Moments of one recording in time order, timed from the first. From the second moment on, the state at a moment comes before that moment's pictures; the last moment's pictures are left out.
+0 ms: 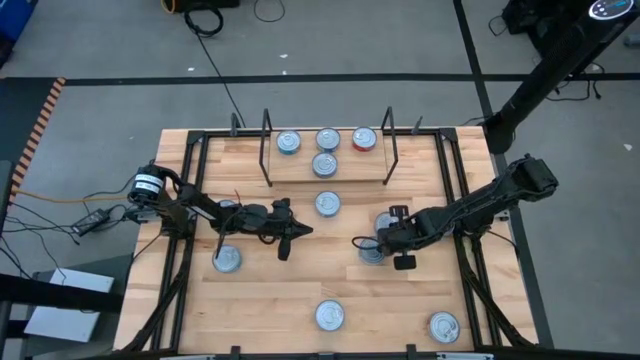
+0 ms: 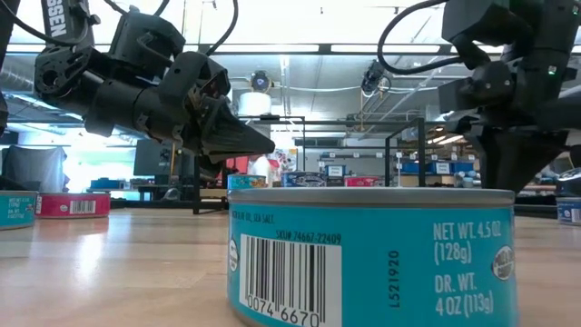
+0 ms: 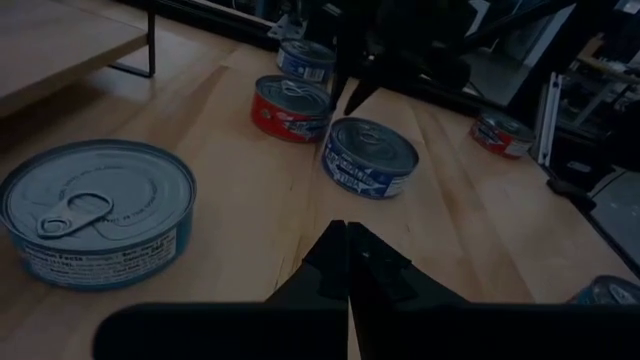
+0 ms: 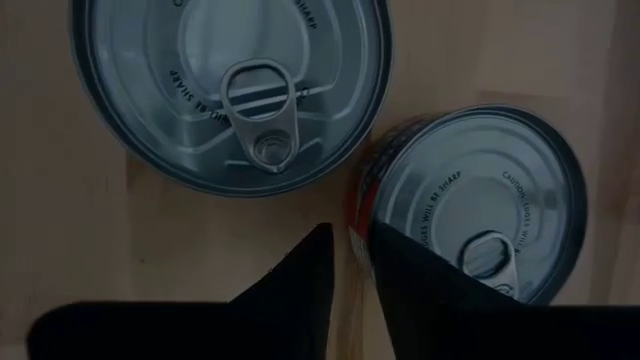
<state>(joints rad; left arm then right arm) -0.09 1.71 0.42 1.08 -0.07 -0.33 0.31 1.47 0.75 -0.71 0.20 0.25</state>
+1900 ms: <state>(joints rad) -0.09 1.71 0.42 1.08 -0.07 -0.33 0.10 1.46 1.06 -0.63 -0.42 0.63</state>
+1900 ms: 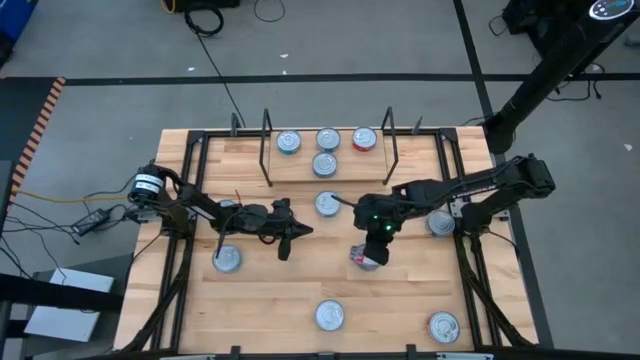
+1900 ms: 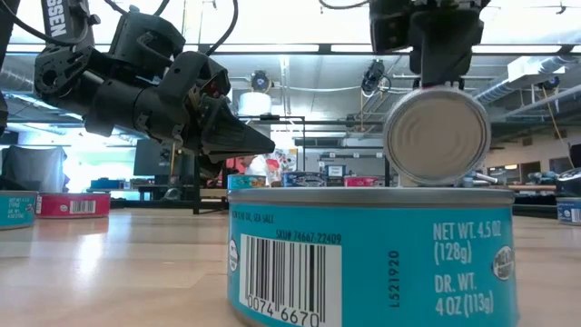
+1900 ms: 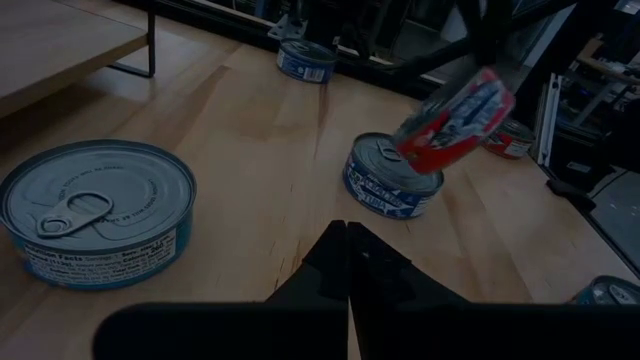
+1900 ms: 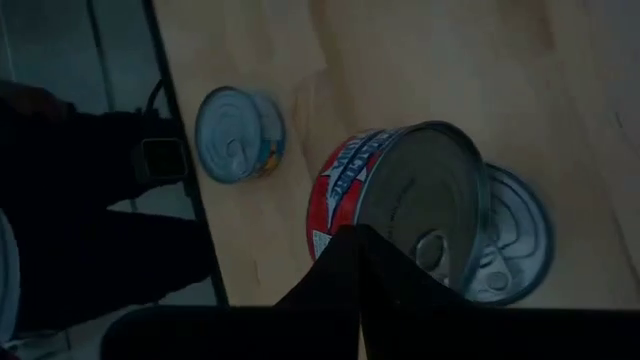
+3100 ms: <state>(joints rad) -0.11 1.71 0.42 1.07 -0.05 -0.35 0.25 1.50 1.05 -0.50 -0.12 0.49</state>
